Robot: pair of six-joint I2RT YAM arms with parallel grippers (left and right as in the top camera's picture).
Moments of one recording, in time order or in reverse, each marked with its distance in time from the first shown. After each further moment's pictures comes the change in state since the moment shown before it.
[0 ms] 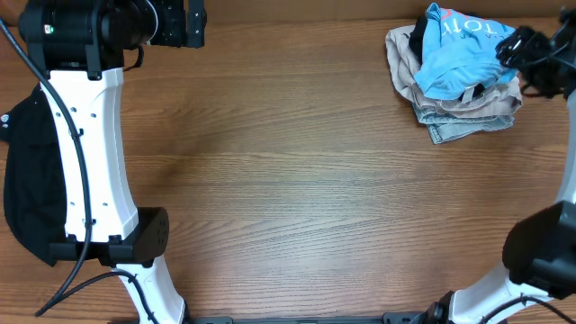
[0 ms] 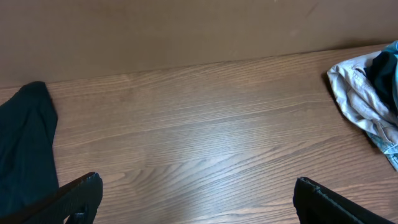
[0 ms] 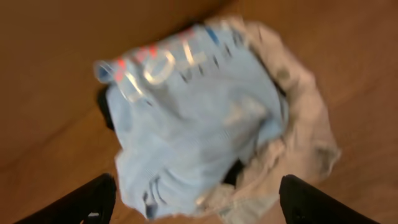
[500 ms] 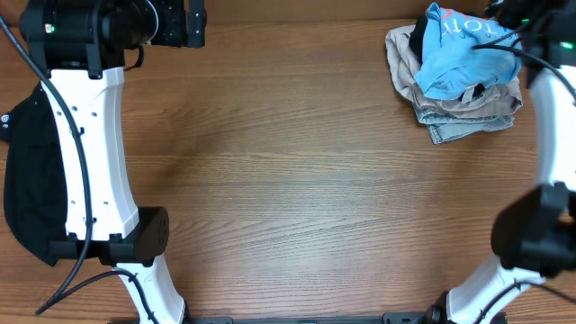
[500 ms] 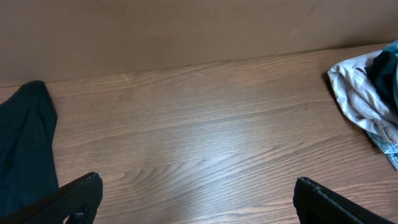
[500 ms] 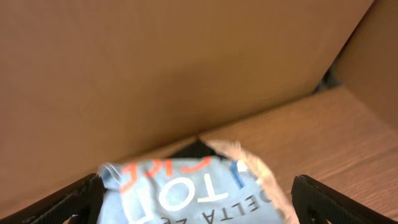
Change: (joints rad) left arm 0.000 0.006 0.000 0.000 0.000 0.000; right arm 0.145 0.096 0.016 0.448 0.301 -0.155
